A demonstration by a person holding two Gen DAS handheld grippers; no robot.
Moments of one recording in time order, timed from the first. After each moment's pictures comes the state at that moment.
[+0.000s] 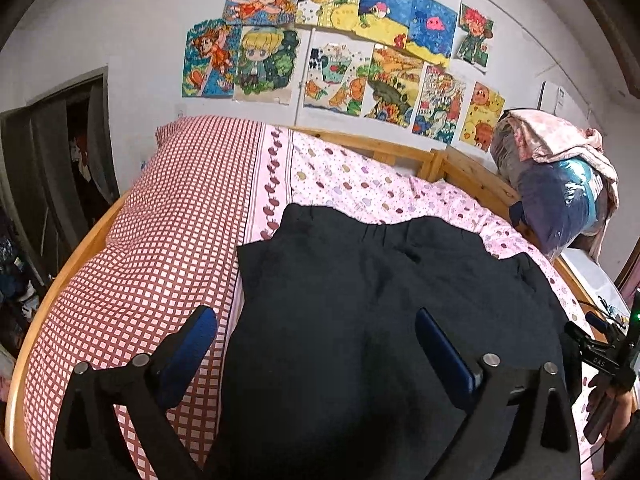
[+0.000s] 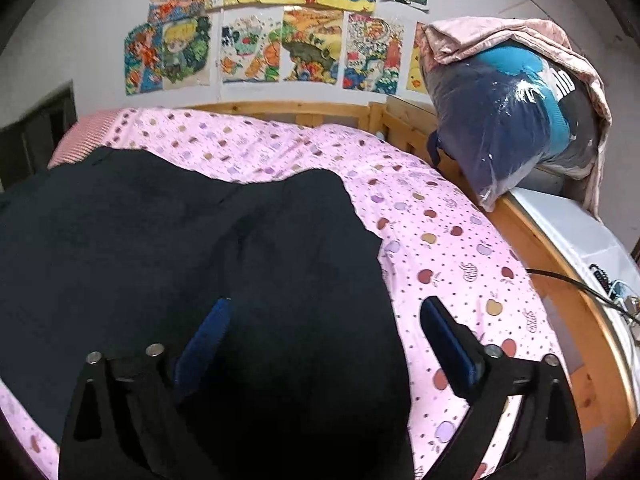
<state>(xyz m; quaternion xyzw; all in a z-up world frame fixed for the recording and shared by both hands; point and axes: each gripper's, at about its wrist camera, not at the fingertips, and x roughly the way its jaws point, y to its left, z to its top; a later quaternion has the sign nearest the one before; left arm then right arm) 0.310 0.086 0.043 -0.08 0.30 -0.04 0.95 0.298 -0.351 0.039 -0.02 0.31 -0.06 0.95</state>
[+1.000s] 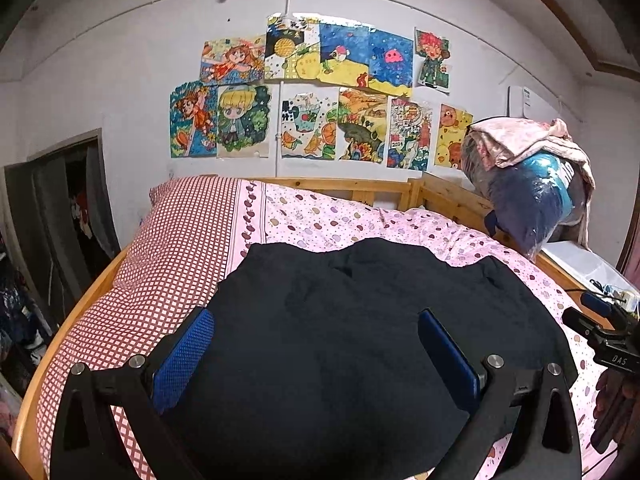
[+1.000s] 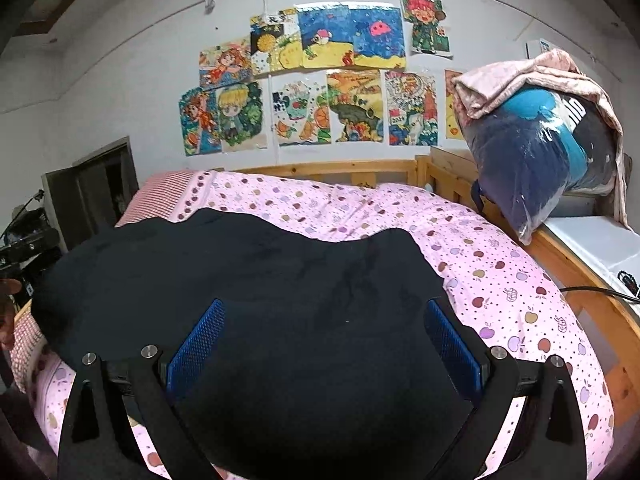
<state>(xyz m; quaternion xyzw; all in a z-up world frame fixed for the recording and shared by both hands) 0.239 0.032 0.069 -0.02 0.21 -0.04 0.98 0.229 -0.318 0.062 0.02 0.21 0.03 0.98</state>
